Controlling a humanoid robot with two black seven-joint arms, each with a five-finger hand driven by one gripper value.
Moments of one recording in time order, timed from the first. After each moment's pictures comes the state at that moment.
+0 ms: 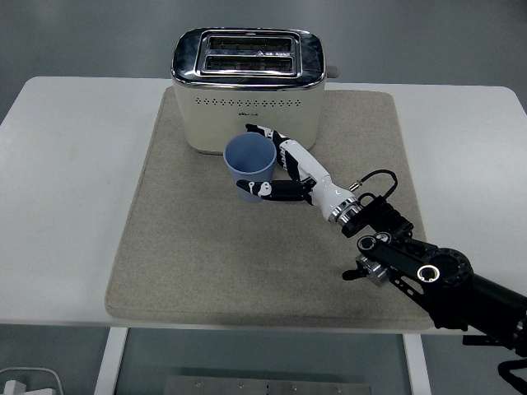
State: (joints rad) left arm -0.03 0.00 -0.15 -0.11 -0.09 -0.13 0.00; right arm 0.77 -0.05 0.35 0.91 -0.77 -0.18 0.48
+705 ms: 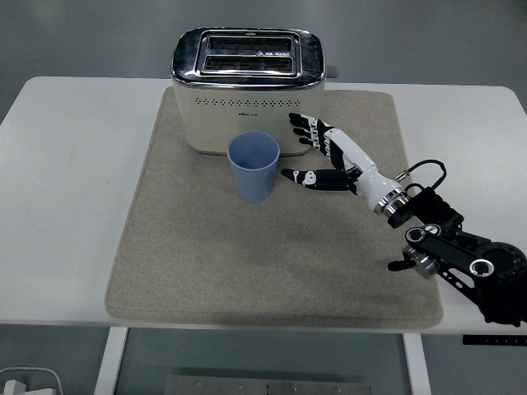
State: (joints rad) left arm -0.03 0.00 -0.15 -0.11 -0.09 -0.13 0.00; right arm 0.76 -0.28 0.37 1.04 -0.76 -0.18 0.48
